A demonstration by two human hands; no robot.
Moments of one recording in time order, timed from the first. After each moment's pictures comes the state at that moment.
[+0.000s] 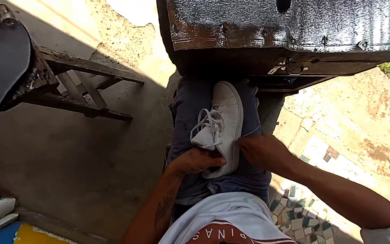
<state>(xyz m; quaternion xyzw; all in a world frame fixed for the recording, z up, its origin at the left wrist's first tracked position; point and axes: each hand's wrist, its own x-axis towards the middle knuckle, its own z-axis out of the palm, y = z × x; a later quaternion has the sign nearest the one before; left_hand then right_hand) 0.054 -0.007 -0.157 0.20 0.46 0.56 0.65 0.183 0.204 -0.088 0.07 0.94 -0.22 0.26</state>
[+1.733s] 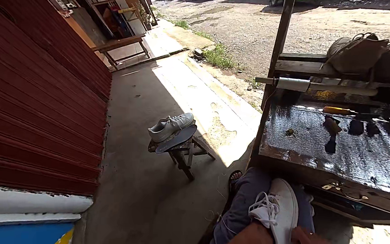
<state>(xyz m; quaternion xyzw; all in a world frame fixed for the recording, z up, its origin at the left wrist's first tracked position) 0.089 0.013 -0.149 0.33 0.71 0.49 0.38 0.194 0.216 -0.106 0.01 0.97 -0.23 0.11</state>
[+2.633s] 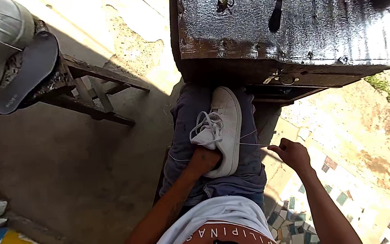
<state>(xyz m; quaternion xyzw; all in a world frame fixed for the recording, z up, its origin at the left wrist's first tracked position) 0.101 0.013 -0.157 0.23 0.77 0.51 0.32 0.298 0.287 -0.141 0.34 0.89 -0.22 0.21</state>
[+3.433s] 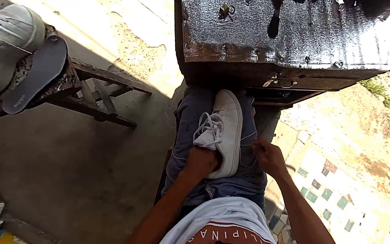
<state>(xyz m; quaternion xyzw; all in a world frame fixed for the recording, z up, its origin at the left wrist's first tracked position) 0.099 0.000 -0.153 0.43 0.86 0.22 0.18 0.253 0.207 -0.132 0.30 0.87 -0.38 0.00</state>
